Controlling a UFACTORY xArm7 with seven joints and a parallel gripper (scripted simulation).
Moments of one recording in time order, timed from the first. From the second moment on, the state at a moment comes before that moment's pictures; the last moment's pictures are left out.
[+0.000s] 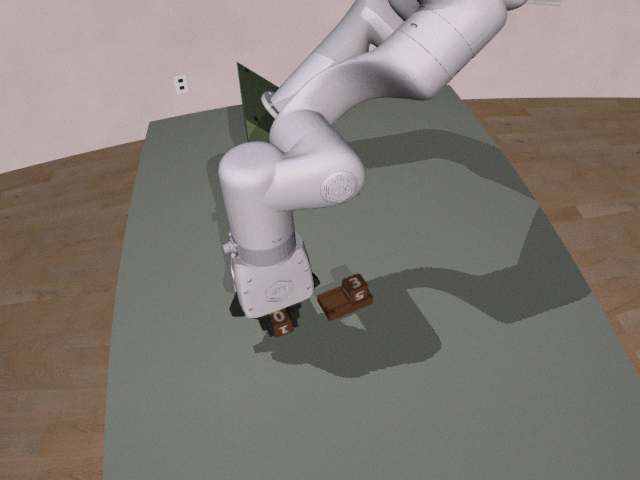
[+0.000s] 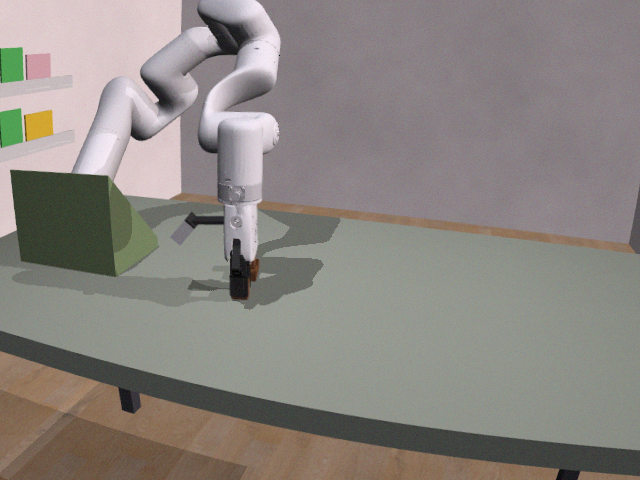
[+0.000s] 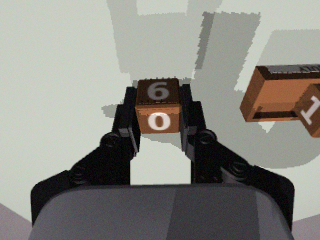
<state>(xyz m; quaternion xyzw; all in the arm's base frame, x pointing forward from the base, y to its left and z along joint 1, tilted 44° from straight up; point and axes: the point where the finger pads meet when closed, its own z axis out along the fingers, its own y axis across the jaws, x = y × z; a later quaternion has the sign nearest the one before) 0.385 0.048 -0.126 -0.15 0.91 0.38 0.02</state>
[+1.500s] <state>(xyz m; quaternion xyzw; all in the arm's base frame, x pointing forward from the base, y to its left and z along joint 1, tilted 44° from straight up) 0.385 0.048 -0.126 -0.15 0.91 0.38 0.02</state>
